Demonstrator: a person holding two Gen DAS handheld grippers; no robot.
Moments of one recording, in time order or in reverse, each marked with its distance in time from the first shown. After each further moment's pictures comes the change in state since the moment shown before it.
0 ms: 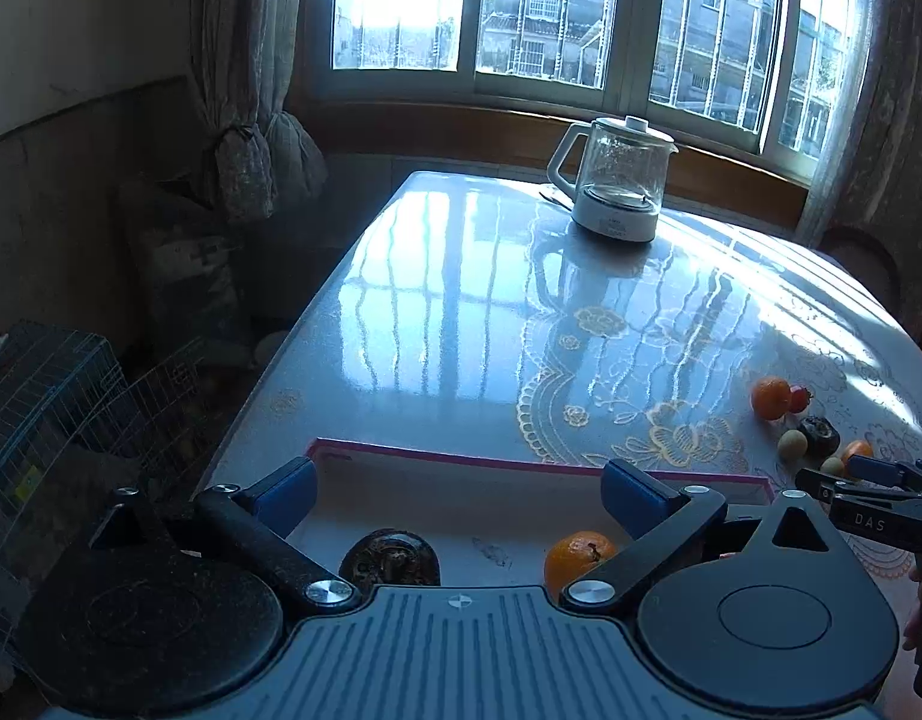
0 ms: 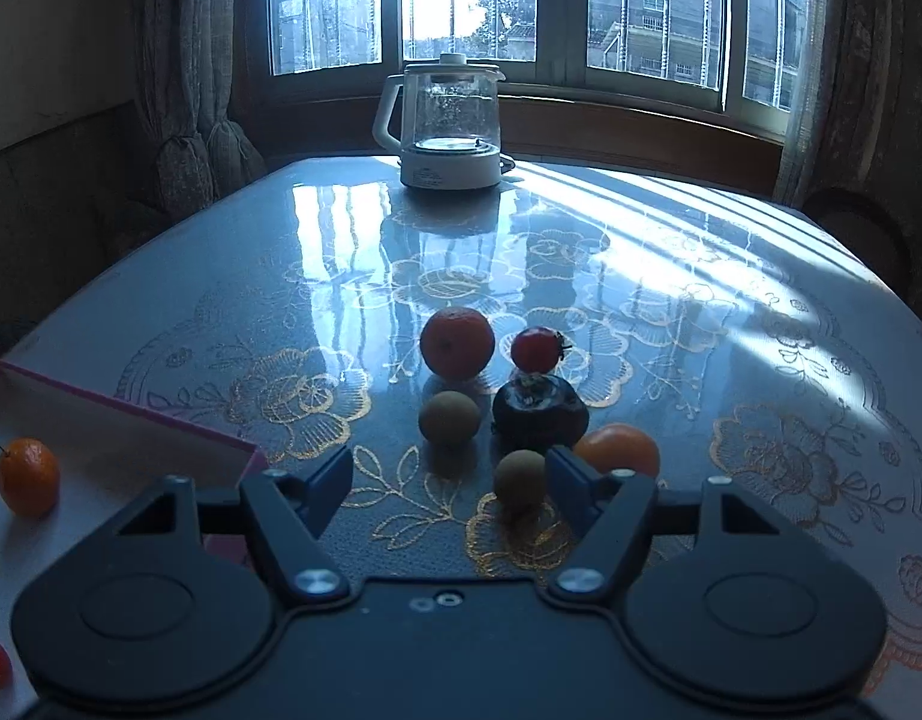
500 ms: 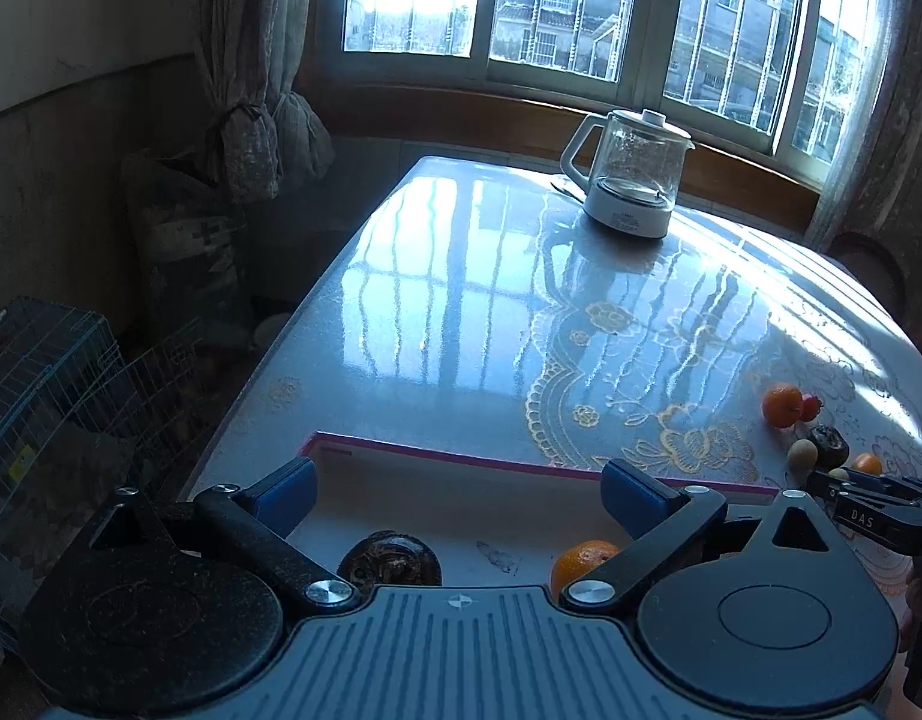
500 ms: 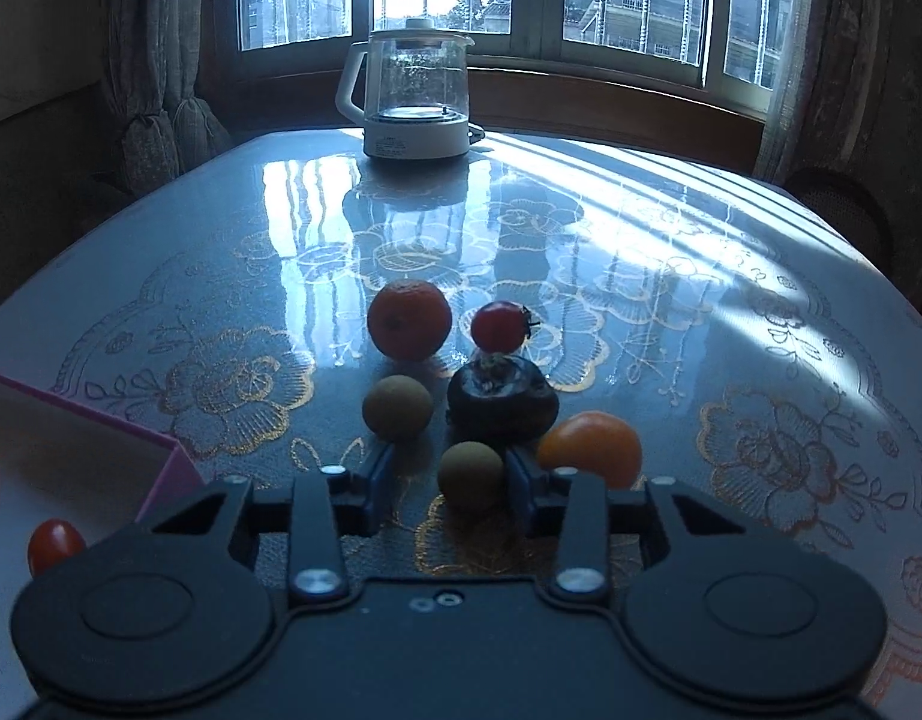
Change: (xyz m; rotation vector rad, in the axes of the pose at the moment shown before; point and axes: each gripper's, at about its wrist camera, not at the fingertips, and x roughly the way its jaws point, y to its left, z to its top) left arm 0.015 0.004 0.001 -0.038 0.028 0.001; right arm 0.022 -0.008 0.000 0.010 0.045 -0.062
